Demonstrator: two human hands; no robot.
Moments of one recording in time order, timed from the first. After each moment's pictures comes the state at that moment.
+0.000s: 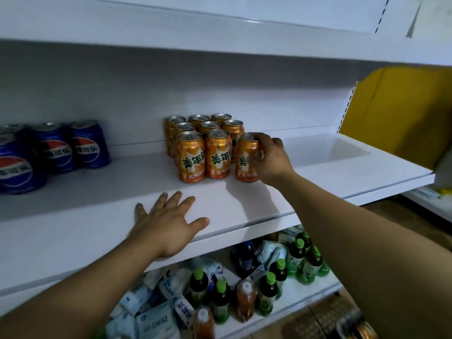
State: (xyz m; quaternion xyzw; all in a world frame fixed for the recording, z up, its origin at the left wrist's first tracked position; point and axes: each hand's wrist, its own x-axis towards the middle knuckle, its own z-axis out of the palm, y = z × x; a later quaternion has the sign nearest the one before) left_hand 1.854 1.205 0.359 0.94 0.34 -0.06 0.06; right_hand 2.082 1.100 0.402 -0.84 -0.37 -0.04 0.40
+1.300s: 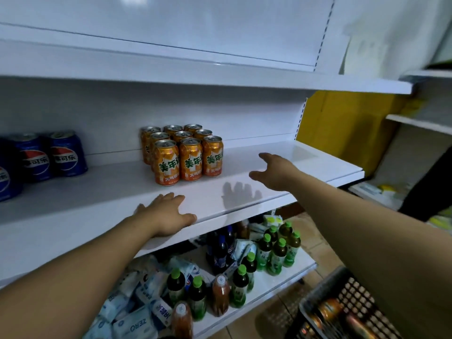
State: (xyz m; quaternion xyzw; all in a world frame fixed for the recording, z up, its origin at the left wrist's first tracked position) left_hand 1.869 1.181 0.384 0.95 0.29 -0.08 0.11; right_hand 2.058 0.991 0.449 -0.93 -0.32 0.03 0.17
